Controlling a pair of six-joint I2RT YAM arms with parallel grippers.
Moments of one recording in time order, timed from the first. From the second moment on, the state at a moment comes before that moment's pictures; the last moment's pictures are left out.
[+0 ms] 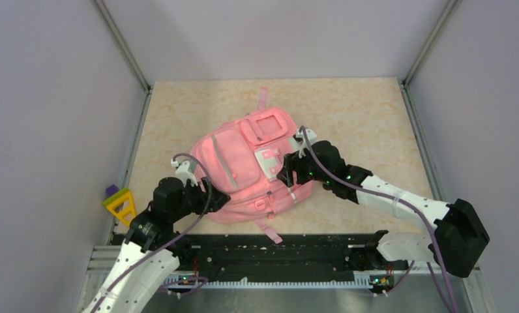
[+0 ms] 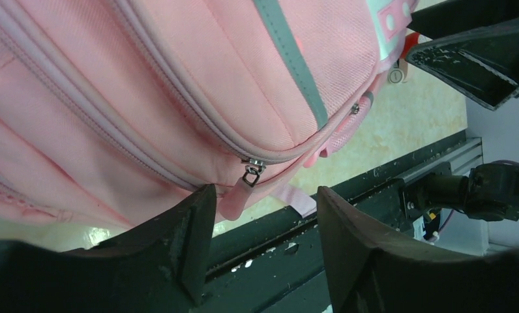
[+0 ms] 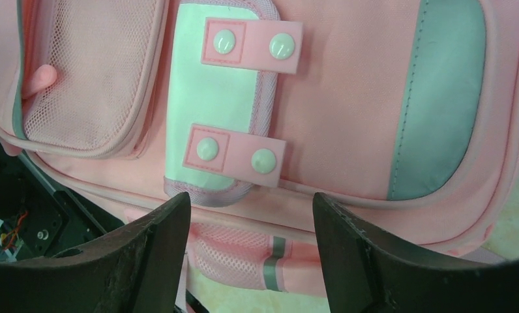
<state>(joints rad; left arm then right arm) -0.42 0.38 0.53 -0.67 0.24 -0.63 0.79 1.20 0.77 -0.10 -0.04 0.35</state>
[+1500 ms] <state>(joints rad) -0.45 0.62 0.62 -0.69 0.18 -0.55 0.91 0.87 0.37 -0.03 0.10 0.77</state>
